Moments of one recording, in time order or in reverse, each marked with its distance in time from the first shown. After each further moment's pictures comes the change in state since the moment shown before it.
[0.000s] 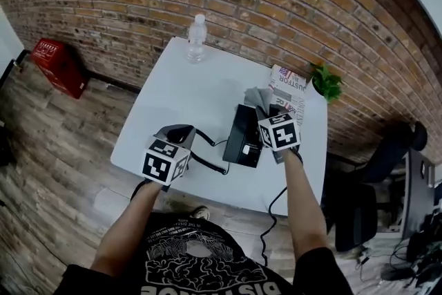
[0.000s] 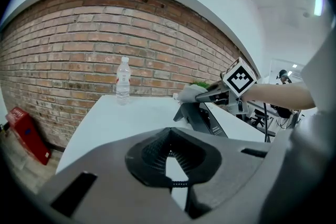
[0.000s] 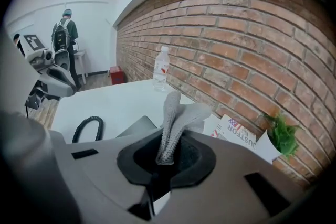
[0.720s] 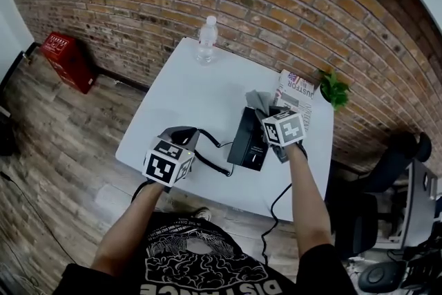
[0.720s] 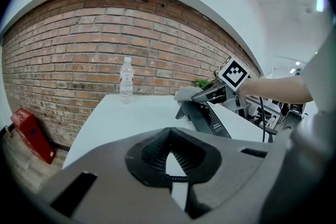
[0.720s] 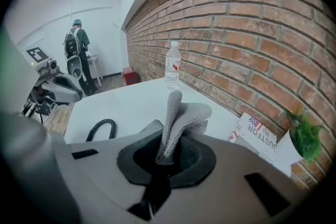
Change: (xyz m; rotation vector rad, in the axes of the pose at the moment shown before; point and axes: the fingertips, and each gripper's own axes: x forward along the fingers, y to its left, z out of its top) left arm -0.009 0.001 -0.005 0.005 0.016 0.033; right arm 0.016 0.020 0.005 0.009 0.042 0.176
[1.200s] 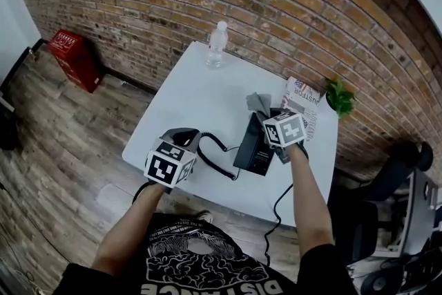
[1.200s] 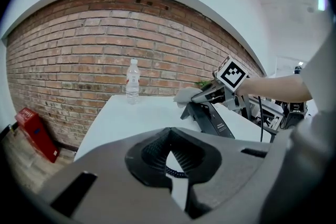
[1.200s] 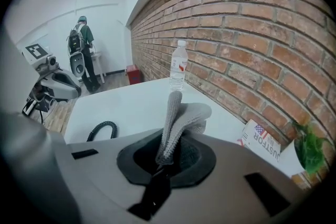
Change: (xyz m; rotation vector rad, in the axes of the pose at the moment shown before) left arm -0.013 0.015 0.000 -0.010 -0.009 0.030; right arm 0.013 0.011 0.015 -0.049 0.016 0.020
